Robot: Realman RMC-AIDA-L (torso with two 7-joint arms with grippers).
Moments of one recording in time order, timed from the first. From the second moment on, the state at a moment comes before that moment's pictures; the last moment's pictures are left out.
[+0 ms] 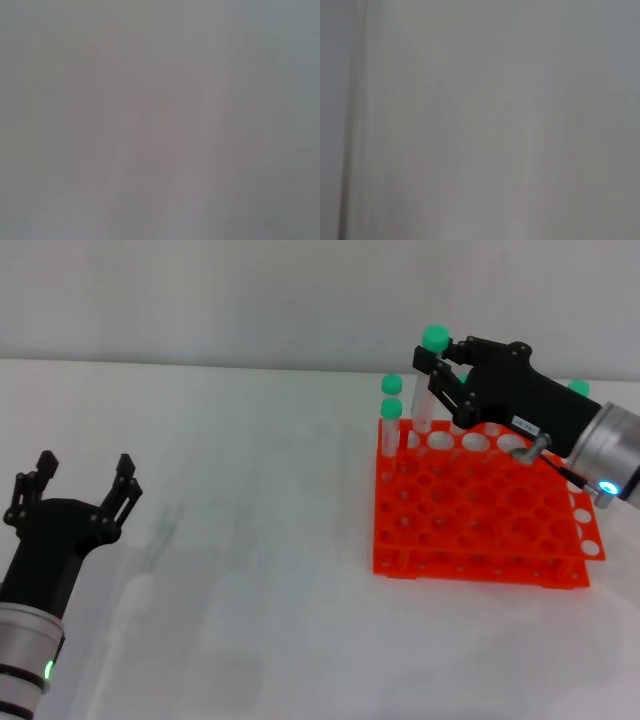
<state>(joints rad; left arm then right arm) -0.27 -2.10 2.51 0.31 -1.06 1.29 -0.02 0.85 2.03 -0.88 -0.03 2.02 1.29 -2.52</state>
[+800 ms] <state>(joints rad) -0.29 -2.10 2.51 0.31 -1.07 1.28 -0.02 0.91 2.03 -0.88 0.05 2.07 1.11 -2.55</state>
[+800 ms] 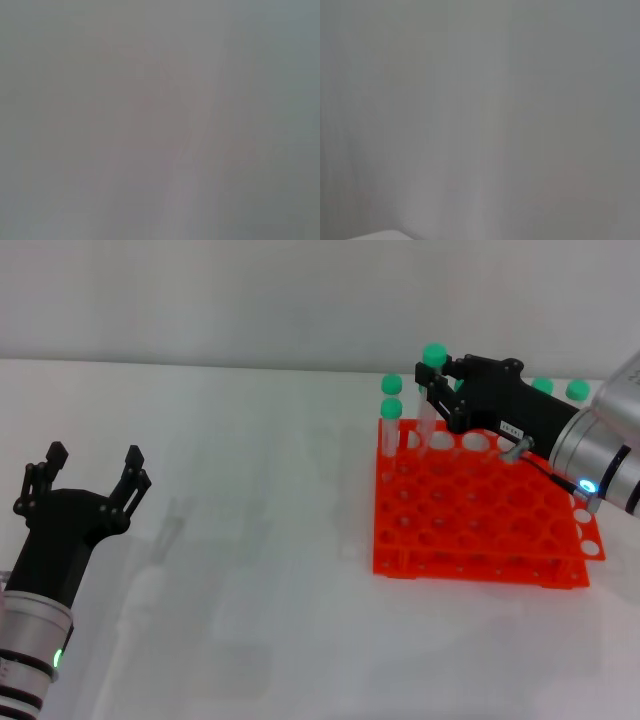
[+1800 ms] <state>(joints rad) -0.31 -2.10 2.52 0.31 -1.07 1.25 -0.06 0.92 2.03 -0.88 0.09 2.06 1.05 -2.56</state>
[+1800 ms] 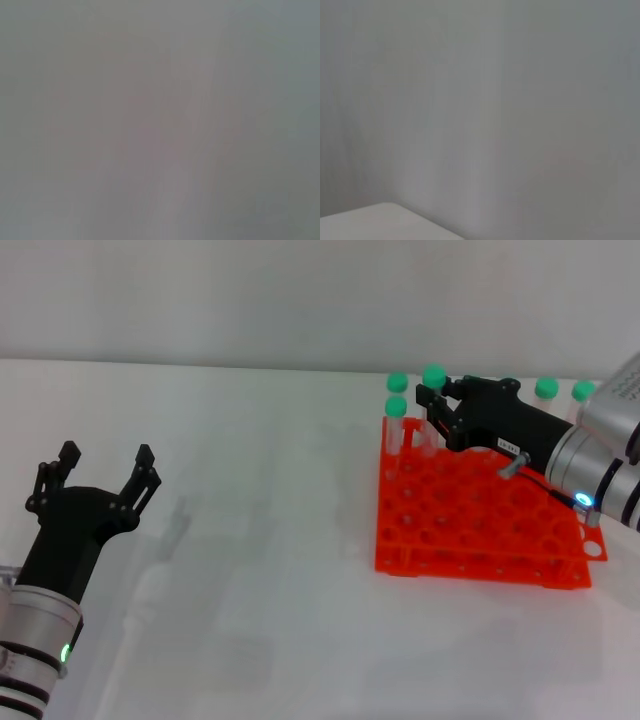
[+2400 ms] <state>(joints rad) -0.31 -2.09 2.52 0.31 -1.07 1.25 -0.06 0.91 2.03 -0.88 0.10 1.99 1.00 -2.52</state>
